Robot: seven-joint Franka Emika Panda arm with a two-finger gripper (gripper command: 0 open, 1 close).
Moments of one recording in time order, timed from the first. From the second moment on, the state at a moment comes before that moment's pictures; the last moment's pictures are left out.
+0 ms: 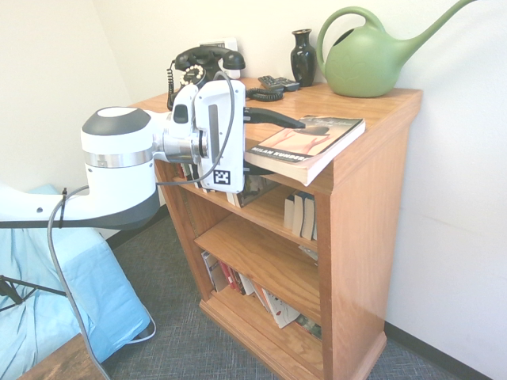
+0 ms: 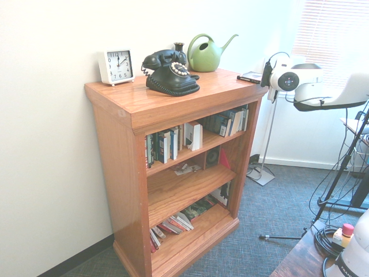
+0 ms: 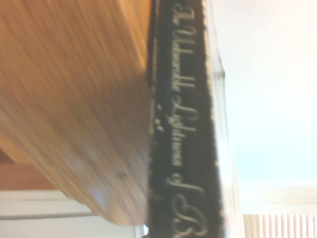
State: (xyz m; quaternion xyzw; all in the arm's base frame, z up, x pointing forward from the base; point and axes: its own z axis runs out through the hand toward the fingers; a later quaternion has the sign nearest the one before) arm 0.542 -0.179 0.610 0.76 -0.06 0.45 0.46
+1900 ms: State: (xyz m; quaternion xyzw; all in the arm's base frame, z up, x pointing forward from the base) arm 0.399 -0.164 0.660 0.81 -0.24 0.47 0.25
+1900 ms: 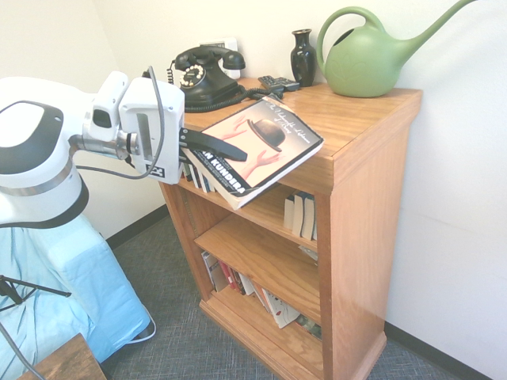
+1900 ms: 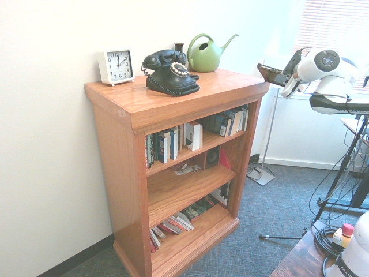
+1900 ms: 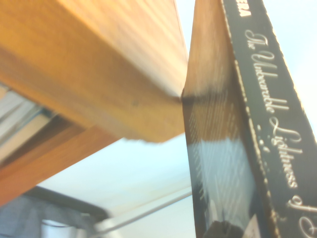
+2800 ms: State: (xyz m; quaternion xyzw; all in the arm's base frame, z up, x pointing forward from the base) arm 0.366 -0.057 0.507 0.89 -0.26 0.36 0.02
